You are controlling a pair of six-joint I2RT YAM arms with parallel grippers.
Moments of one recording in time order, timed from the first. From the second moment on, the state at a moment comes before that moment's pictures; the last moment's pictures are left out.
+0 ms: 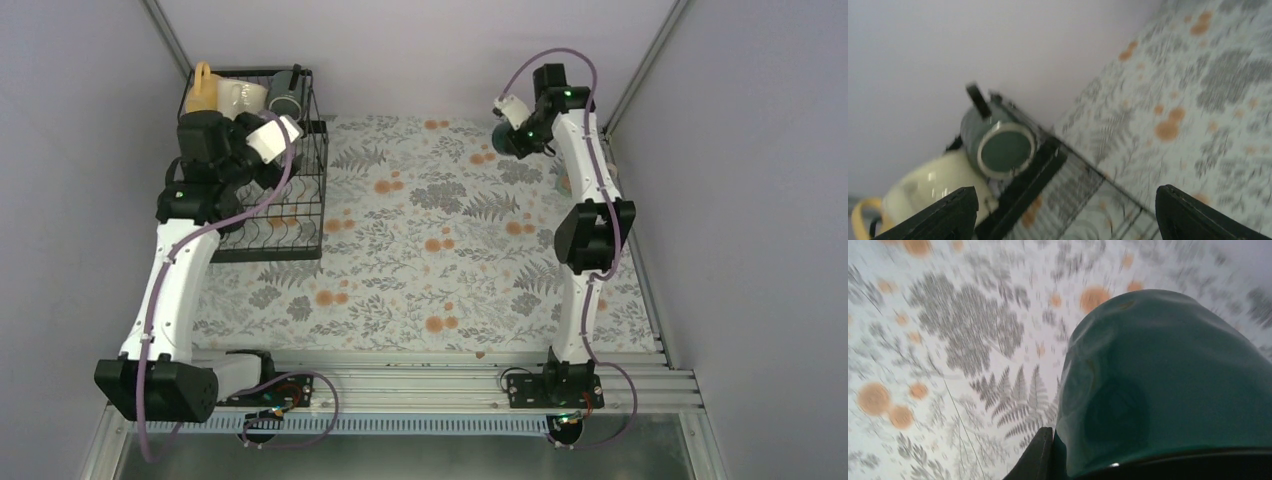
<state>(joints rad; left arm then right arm) -0.05 1.20 1.32 -0.49 0.35 0.70 0.10 2.19 2.36 -1.25 -0.28 -0.59</state>
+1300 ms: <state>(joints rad) 0.38 1.30 1.21 -0.75 0.44 0.97 0.14 2.42 2.30 -1.24 -0.03 -0.77</state>
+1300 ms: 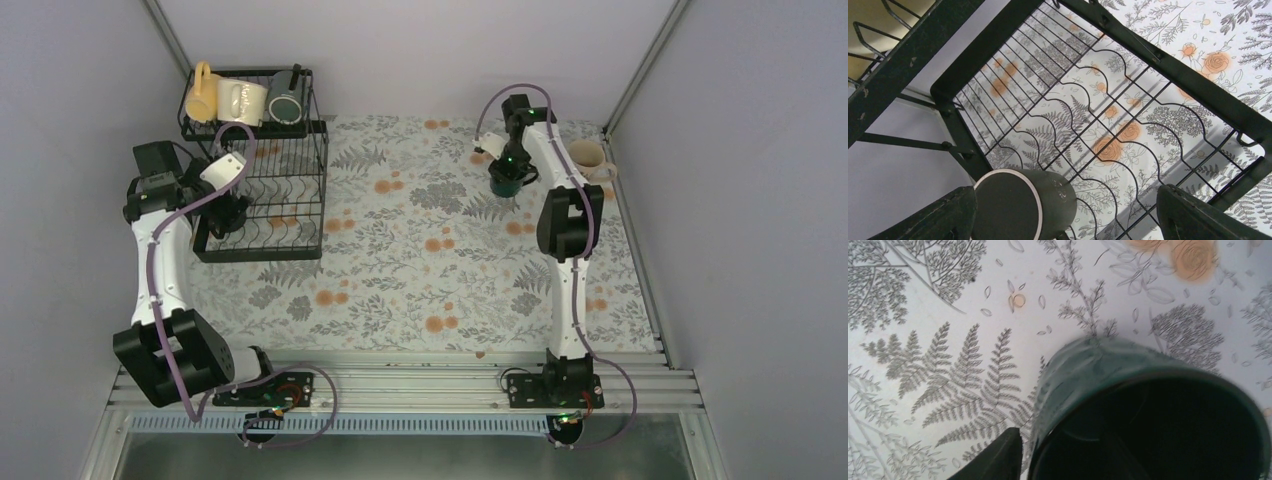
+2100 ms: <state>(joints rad) 0.46 1.25 1.04 -0.76 0.18 0.60 0.28 2.03 2.20 -1.04 0.10 -0.63</state>
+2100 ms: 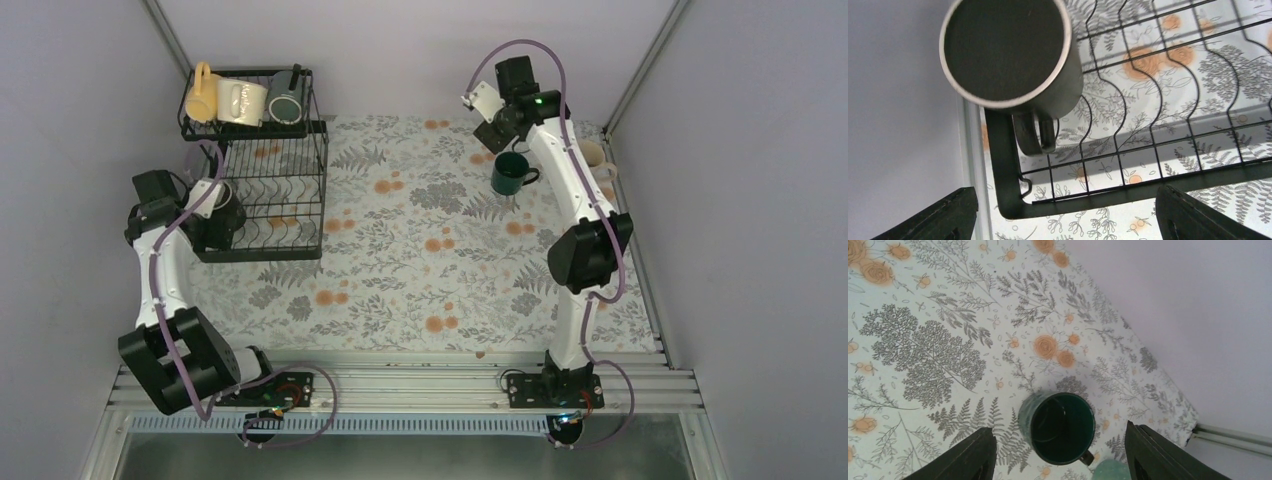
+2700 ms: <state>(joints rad) 0.55 1.45 0.97 -0.58 0.28 0.49 0.30 2.04 2.23 -1.09 0.09 -0.60</state>
